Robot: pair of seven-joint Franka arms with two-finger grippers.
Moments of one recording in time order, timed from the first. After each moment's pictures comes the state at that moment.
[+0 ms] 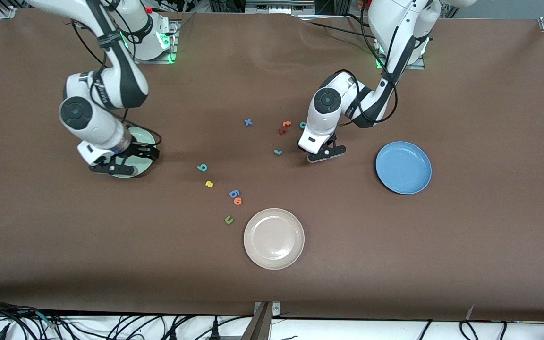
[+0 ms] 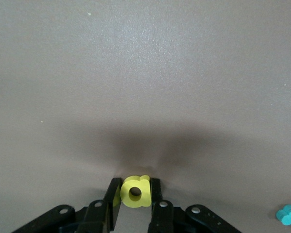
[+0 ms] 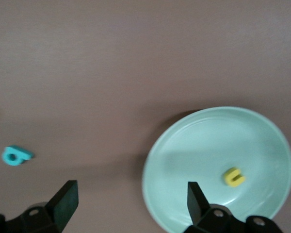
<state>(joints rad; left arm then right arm) -0.63 0.53 -0.05 -2.06 0.01 2.55 -0.97 0.19 0.24 0.05 -2.16 -0.05 2.33 0.39</state>
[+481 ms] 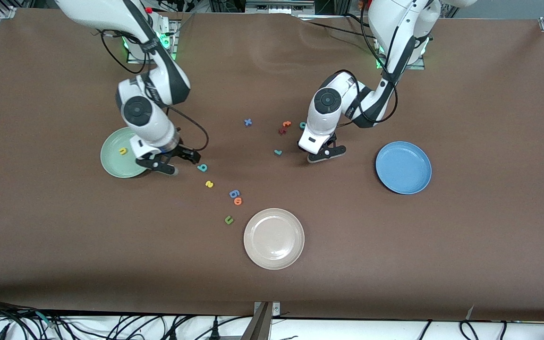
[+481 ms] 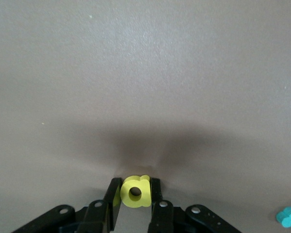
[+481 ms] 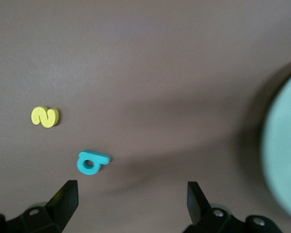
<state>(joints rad) -0.63 0.53 -0.05 -2.05 0.01 2.54 -0.97 0.34 0.40 0.09 -2.15 -0.05 2.53 0.79</state>
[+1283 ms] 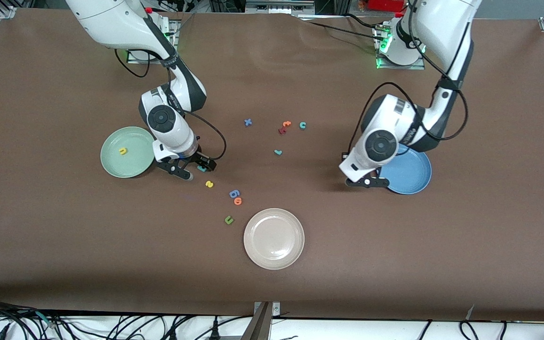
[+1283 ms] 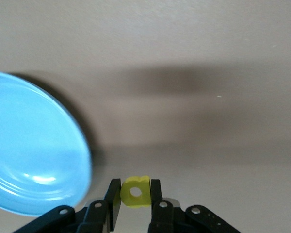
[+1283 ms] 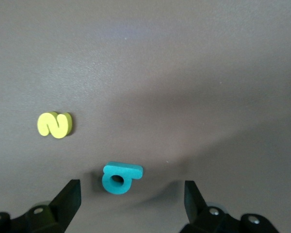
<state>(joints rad) -0.35 0.49 -0.03 -1.83 0.02 2.02 -0.32 0.38 0.51 0.09 -2.10 -0.05 2.62 0.91</state>
